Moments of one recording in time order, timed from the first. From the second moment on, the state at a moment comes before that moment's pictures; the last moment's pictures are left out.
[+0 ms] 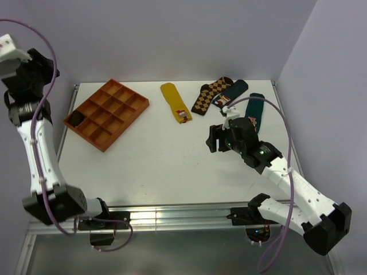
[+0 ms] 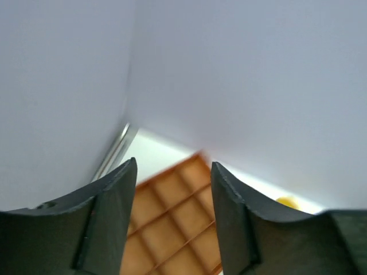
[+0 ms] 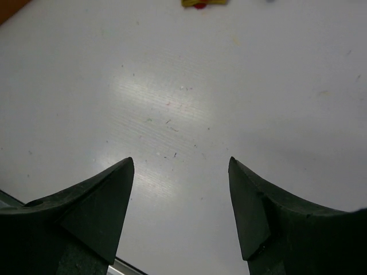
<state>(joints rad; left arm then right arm) 0.38 1.42 1.61 -0.29 0.09 -0.28 0.55 0.98 0.85 -0.47 0.01 0.26</state>
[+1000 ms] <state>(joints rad) -0.16 0.37 1.34 -0.72 -0.51 -0.32 0.55 0.07 0.92 -0.67 0.80 0.23</state>
